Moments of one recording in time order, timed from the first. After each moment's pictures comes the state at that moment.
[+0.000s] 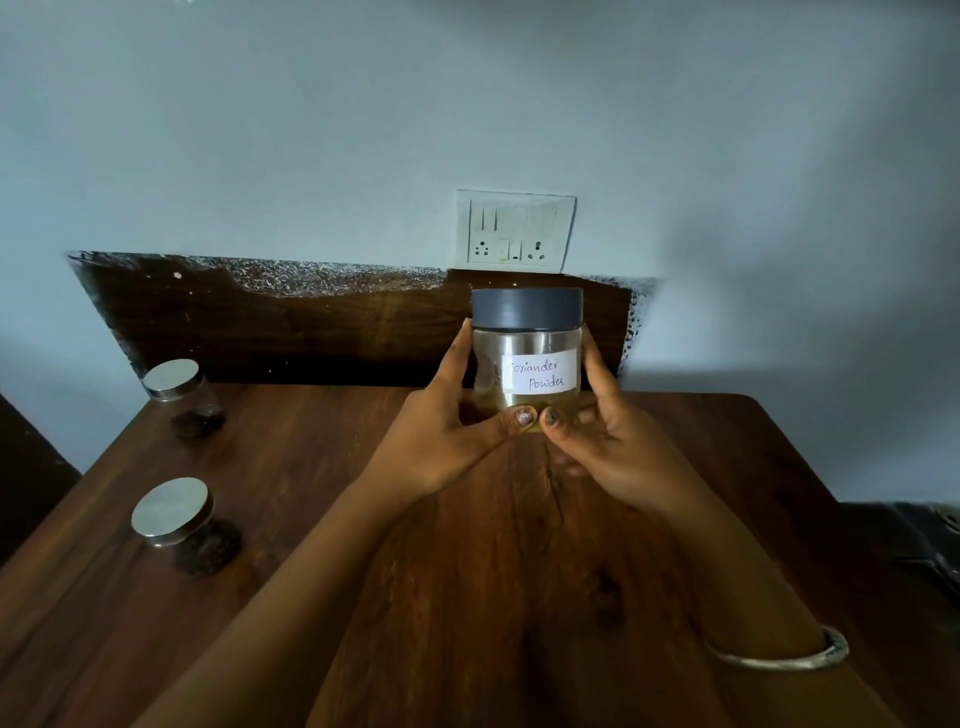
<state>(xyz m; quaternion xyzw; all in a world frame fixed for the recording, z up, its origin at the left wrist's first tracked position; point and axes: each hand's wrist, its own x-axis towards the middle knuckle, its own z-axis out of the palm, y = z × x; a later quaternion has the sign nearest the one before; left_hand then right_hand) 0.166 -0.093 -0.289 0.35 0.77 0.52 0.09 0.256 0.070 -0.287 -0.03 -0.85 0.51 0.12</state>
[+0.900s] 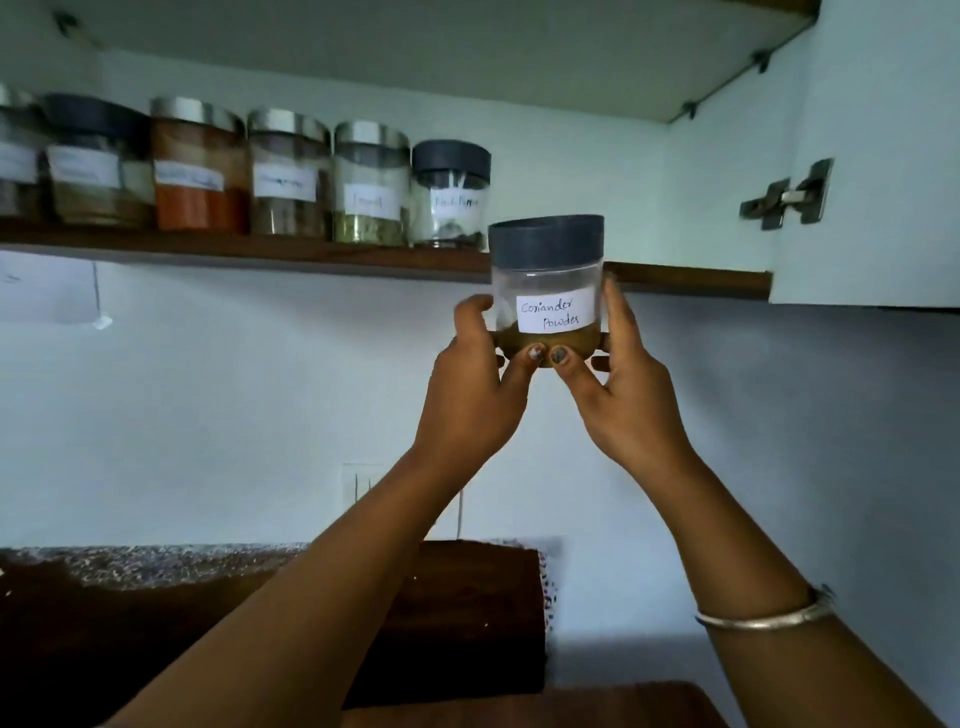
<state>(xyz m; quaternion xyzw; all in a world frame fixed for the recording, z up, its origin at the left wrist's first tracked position) 0.122 0.143 -0.069 0.41 0.68 0.54 -0.28 0.193 0.258 -0.068 -0.04 -0.82 0.23 0.52</state>
